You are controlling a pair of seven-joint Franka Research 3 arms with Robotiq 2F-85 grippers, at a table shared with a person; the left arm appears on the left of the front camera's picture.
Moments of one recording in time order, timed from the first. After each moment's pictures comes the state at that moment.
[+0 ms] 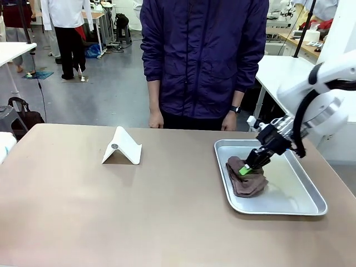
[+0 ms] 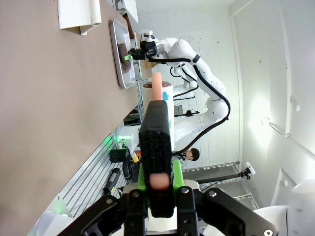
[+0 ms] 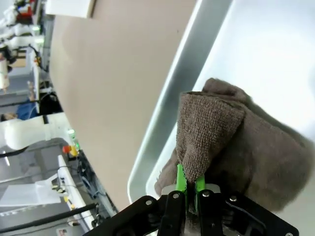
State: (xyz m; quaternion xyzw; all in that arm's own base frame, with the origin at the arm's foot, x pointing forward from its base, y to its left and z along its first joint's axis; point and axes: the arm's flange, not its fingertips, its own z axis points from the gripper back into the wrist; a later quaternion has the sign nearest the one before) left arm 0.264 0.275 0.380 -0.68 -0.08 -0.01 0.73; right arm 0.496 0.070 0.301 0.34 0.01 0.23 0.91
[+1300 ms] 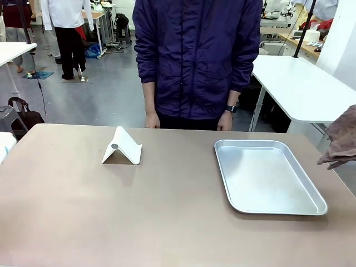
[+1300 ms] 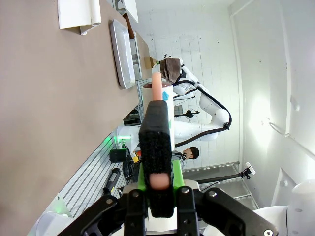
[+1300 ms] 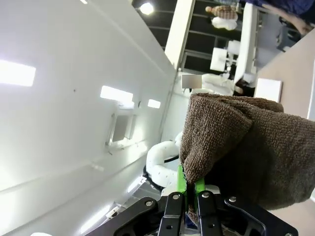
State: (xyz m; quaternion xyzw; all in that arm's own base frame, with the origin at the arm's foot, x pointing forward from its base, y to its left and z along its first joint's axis) left arm 0.264 0.275 0.380 -0.68 -0.08 -0.01 0.73; right arm 0.317 -0.179 0.402 0.74 -0.20 -0.01 0.64
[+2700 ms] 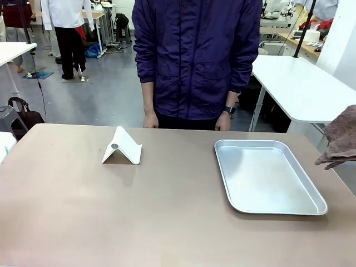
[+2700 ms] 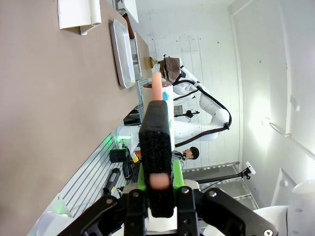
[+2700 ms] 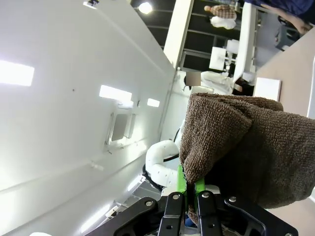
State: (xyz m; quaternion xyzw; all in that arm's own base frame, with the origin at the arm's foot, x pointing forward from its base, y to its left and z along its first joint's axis) left arm 0.264 0.275 0.380 -0.68 -0.08 -0.01 0.73; right arm 0.319 -0.175 0.401 0.74 -0.19 -0.01 0.64
